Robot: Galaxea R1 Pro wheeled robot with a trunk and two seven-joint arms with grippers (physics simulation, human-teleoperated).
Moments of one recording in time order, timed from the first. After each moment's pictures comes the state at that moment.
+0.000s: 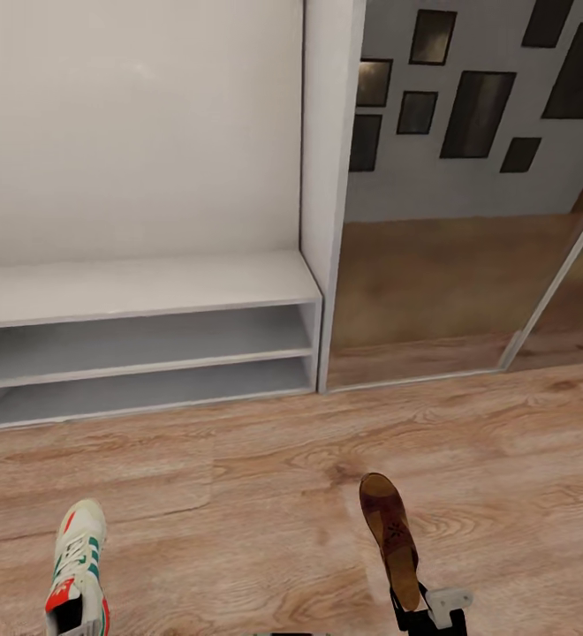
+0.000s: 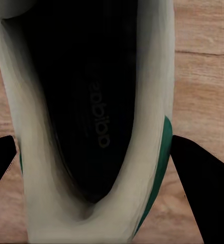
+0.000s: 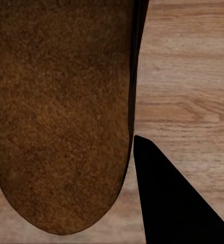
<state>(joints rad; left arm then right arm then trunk) -0.02 0.09 0.34 -0.73 0.10 -0.29 -0.07 -0.18 -0.03 -0.16 -0.51 0.22 -0.50 0.12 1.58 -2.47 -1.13</state>
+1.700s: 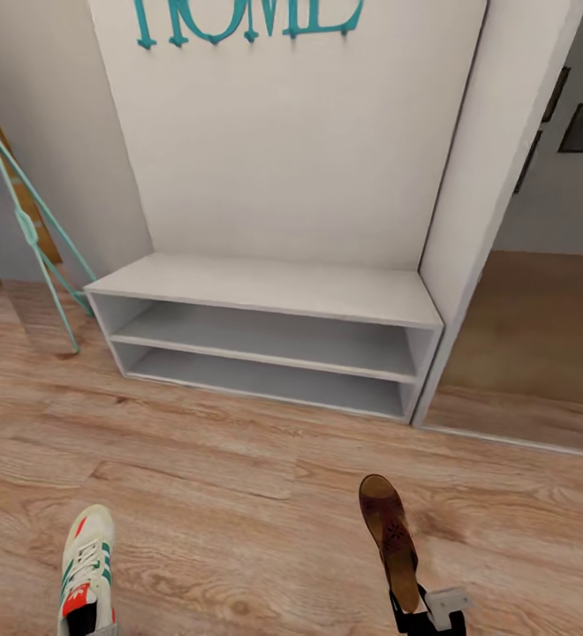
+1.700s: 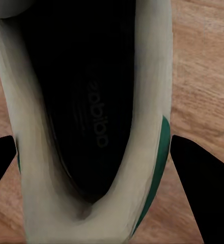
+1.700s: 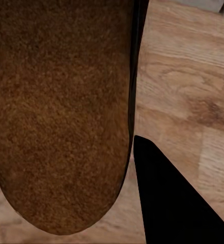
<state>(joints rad) -0.02 0.07 0.15 -0.71 0.12 -0.29 0.18 -0.18 -0.03 -0.16 -0.51 0.21 -0.50 0.12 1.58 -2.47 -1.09</state>
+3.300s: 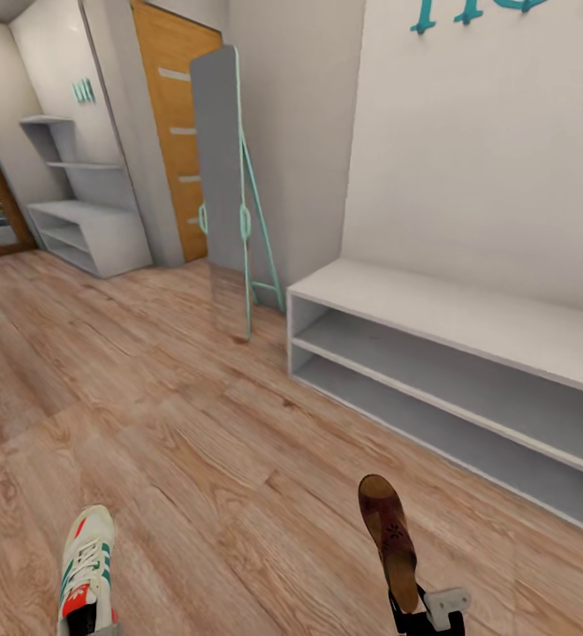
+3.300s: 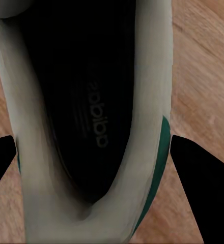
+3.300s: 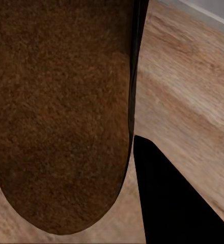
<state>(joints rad) -0.02 0.07 0.15 -0.71 0.11 -0.29 0.18 -0.18 -0.02 -0.16 -0.51 0.21 -0.50 0.12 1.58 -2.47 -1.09</state>
